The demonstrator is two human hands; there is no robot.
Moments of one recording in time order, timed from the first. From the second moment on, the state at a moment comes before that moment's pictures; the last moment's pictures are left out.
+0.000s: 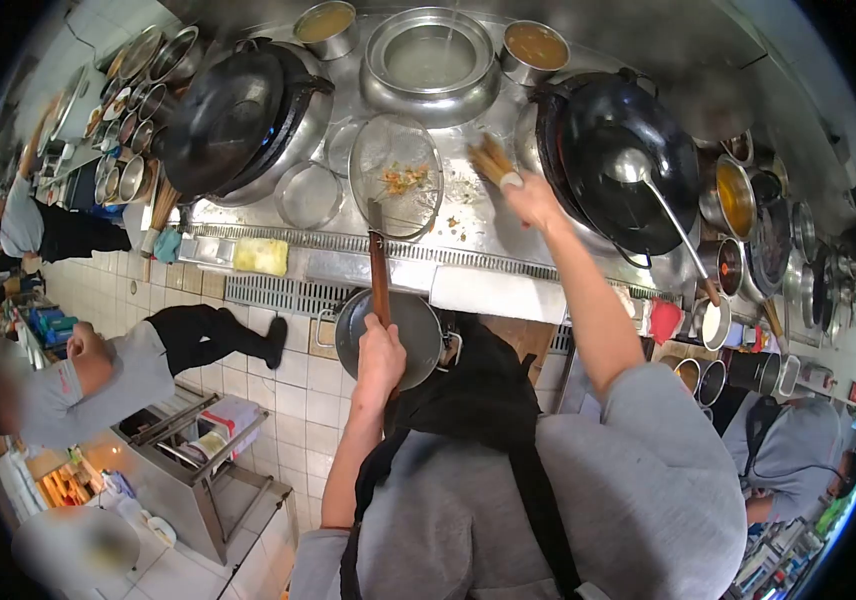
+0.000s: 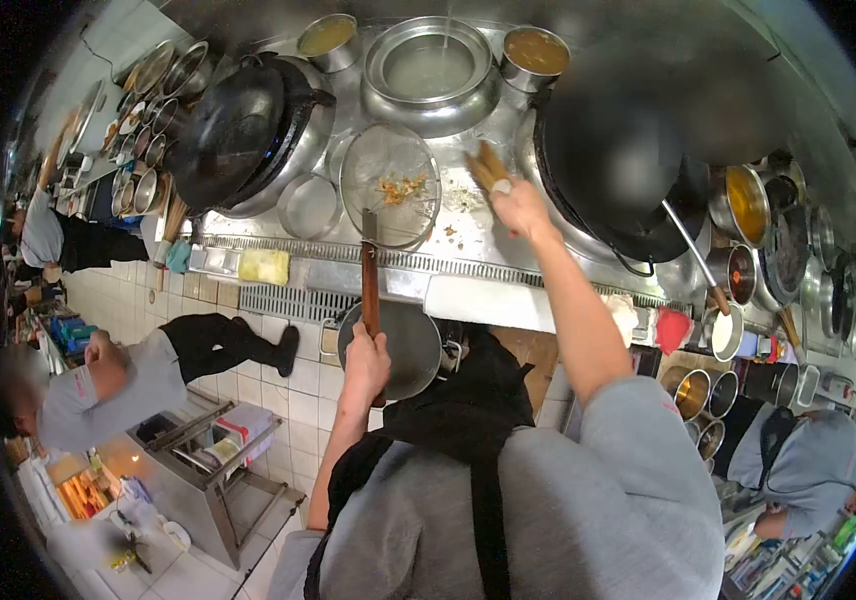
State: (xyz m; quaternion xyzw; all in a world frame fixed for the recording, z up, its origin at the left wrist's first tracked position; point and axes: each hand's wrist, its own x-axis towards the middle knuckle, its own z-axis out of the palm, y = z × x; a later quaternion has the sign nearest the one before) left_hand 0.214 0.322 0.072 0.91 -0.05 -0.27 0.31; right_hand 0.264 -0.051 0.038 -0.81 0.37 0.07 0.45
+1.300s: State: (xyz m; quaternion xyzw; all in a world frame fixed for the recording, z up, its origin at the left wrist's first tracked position) left_hand 0.250 0.380 0.068 0.89 -0.05 -0.31 0.33; right_hand 0.223 0.045 0.060 -0.53 0.47 0.01 0.71
